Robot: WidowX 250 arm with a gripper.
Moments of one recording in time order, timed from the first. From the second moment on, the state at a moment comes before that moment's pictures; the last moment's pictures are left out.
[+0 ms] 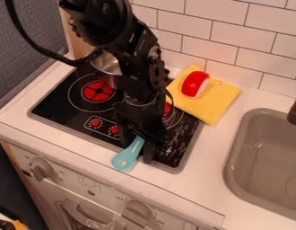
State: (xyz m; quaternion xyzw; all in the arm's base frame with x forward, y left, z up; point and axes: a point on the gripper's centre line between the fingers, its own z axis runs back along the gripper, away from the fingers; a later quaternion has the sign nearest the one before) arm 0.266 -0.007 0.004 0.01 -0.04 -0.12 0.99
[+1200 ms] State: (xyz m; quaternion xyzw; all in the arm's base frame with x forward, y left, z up) arm 0.278 0.155 0.042 0.01 -0.08 0.06 0.99
